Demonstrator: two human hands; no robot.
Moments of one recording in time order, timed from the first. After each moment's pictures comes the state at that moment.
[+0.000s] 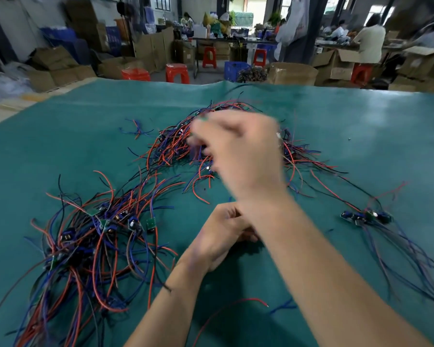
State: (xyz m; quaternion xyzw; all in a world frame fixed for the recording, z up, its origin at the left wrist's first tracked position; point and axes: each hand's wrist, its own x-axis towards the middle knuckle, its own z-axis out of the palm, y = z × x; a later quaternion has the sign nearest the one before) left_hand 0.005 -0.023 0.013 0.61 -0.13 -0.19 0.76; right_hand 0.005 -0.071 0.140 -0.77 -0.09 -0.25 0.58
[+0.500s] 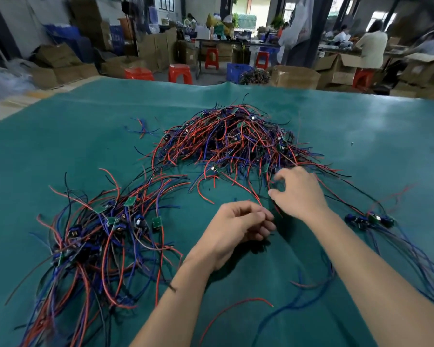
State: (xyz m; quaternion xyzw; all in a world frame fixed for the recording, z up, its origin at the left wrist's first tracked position) left_hand 0.009 -0.023 0.013 0.60 -0.12 -0.21 0.76; right_hand 0.061 -0.198 0.042 -0.99 0.08 -0.09 0.12
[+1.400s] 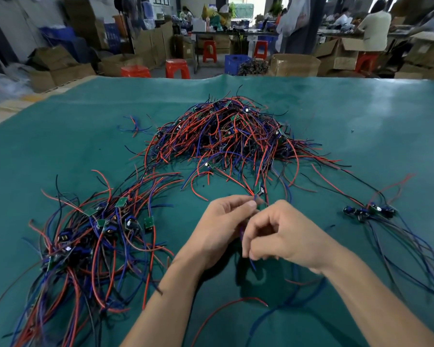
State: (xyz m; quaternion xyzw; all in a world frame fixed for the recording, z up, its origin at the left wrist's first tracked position) left_hand 0.011 -0.023 0.014 0.58 -0.09 -0.19 0.79; right_hand -0.031 -0.167 0.052 -0.80 -0.16 0.15 0.56
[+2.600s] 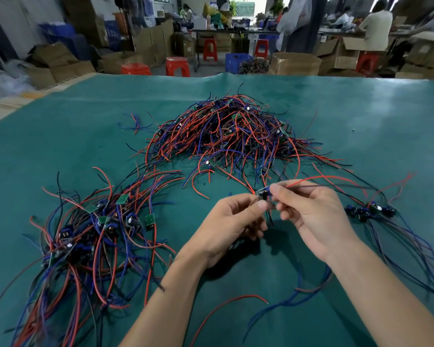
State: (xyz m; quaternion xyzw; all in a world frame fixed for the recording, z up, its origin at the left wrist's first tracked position) left_hand 0.006 -0.022 0.014 0.59 -0.17 -0.21 0.76; right_hand -0.014 -0.185 0.042 -0.60 0.05 -0.07 0.80
